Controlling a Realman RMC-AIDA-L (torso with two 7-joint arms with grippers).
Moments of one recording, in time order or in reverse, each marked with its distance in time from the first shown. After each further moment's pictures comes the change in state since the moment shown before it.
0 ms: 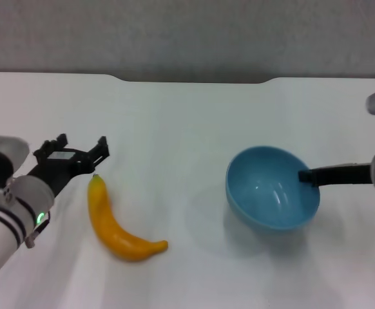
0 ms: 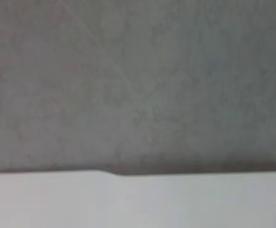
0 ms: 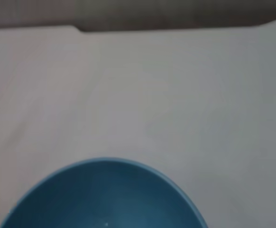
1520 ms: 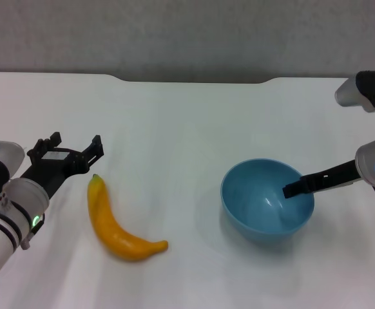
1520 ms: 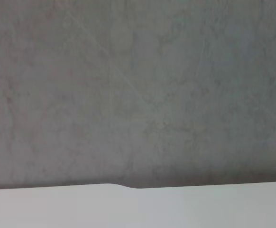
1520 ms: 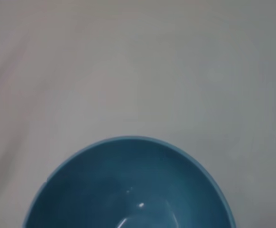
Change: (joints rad) left arm -0.016 -0.007 0.015 0.085 0.001 0.105 0.000; right arm 0.182 -0.012 0.043 0.068 -0.345 -0.137 0.276
